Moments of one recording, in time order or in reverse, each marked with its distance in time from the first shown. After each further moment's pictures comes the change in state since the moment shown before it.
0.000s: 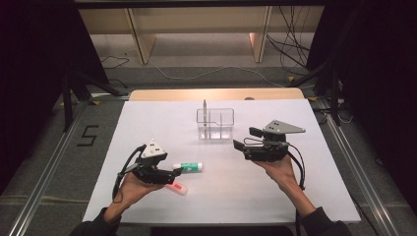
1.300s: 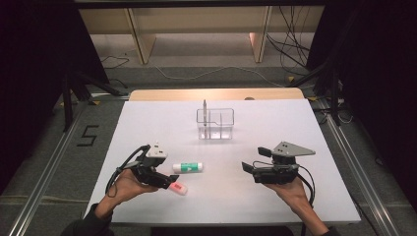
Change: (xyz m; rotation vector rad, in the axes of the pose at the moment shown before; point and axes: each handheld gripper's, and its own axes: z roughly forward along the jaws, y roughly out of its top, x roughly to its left) left arm 0.004 0.002 0.000 0.190 -0.045 0.126; right arm 0.011 -0.043 -0.032 0.065 0.004 -0.012
